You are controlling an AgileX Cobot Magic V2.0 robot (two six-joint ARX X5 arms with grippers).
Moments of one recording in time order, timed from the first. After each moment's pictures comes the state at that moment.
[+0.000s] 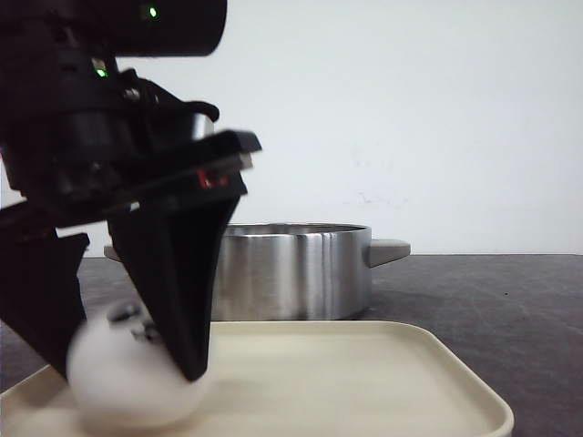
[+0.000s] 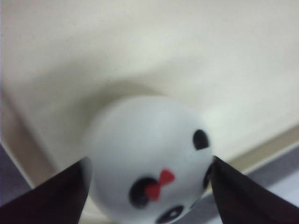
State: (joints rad) left arm -0.89 1.47 0.87 -0.70 0.08 -0.52; right arm 0.73 1.11 1.40 -0.70 -0.03 0.34
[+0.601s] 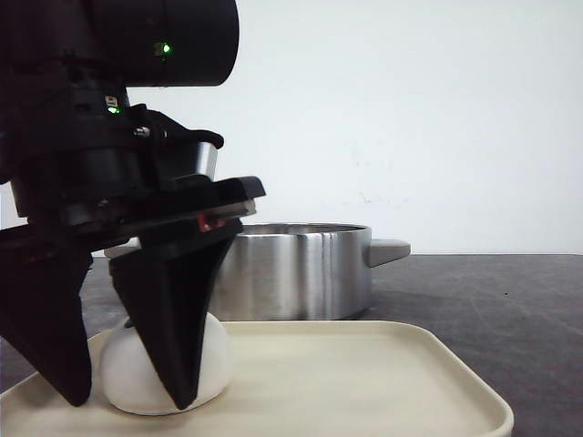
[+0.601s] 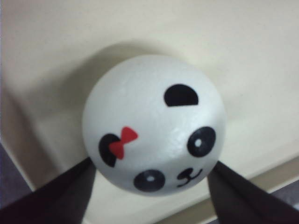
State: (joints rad) left arm -0.89 1.51 0.87 -0.68 0.04 -0.53; right arm 0.76 1.11 1.40 -0.71 -0.03 0.34
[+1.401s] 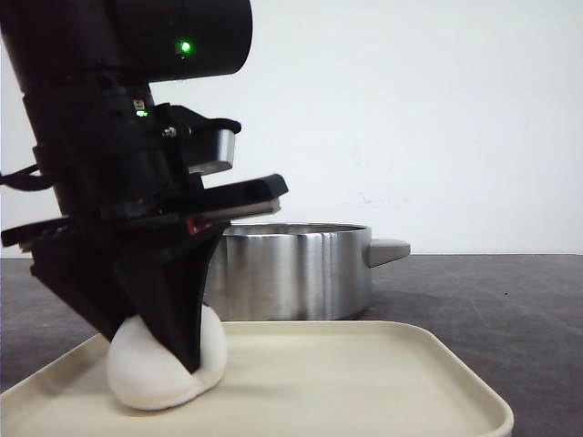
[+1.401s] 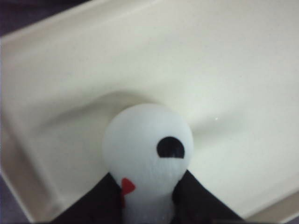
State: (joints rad) left arm -0.89 1.51 0.91 -0.60 -0.03 -0.47; right arm 0.77 1.11 1.40 -0.72 -0.03 0.34
